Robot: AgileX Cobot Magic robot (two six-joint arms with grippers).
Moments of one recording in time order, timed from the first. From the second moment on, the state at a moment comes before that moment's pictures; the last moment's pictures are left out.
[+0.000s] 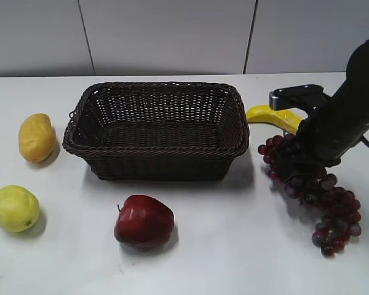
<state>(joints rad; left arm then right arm) 0.07 0.00 -0.49 -0.09 1.08 0.14 0.31 1.82 -0.98 0.25 0.54 -0.21</state>
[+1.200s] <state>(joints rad) 0.07 0.00 -0.49 -0.09 1.08 0.14 0.37 1.63 -1.56 0.61 0.69 -0.38</state>
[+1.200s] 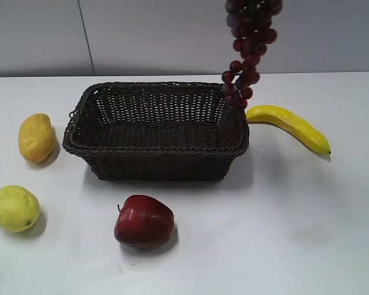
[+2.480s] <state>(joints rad) 0.07 0.00 -0.49 -0.09 1.08 0.14 0.54 2.08 -1.68 0.47 0.71 -0.49</state>
